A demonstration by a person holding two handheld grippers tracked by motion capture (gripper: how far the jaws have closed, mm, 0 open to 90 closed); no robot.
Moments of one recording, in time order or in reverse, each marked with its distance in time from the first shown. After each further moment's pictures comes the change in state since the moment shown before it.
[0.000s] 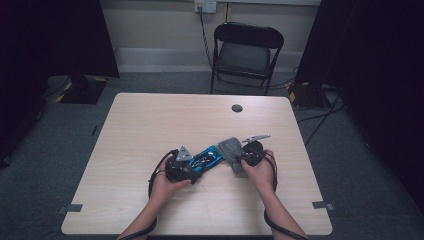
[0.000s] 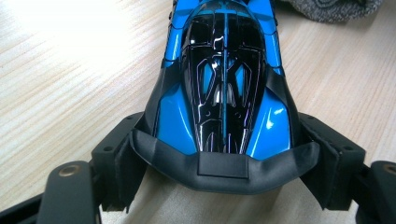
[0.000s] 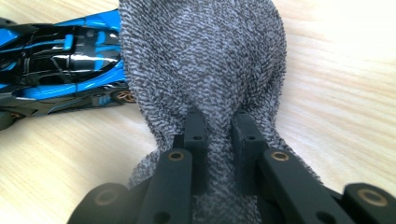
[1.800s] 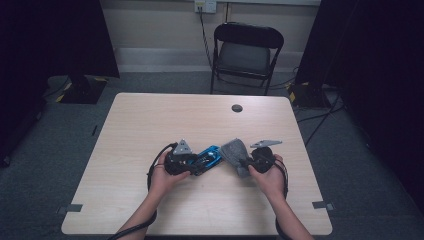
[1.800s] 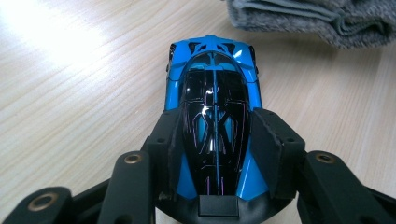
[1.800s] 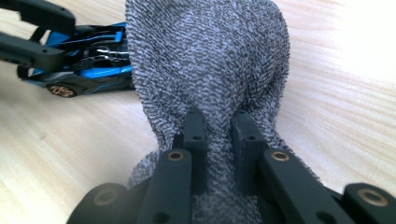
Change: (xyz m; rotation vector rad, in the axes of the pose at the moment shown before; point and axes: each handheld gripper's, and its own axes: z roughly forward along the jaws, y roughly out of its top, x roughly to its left) left arm 0.009 0.019 -0.012 -0.071 -0.070 0.017; right arm 0.001 -0.017 -0.036 -0.075 0.058 -0.030
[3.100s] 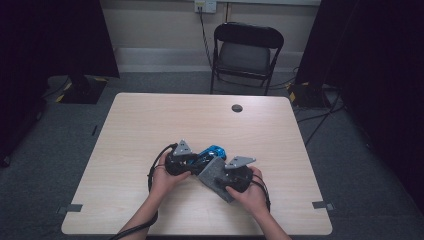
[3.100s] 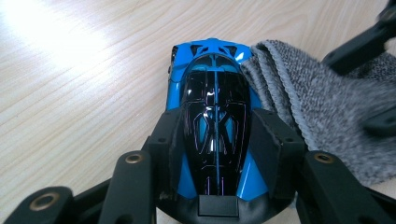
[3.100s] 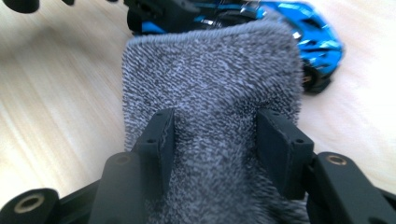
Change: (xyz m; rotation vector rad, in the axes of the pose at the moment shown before) left arm -0.002 -0.002 0.001 -0.021 0.020 0.002; right arm 0.067 -0.024 0.031 -0.032 0.119 -0.244
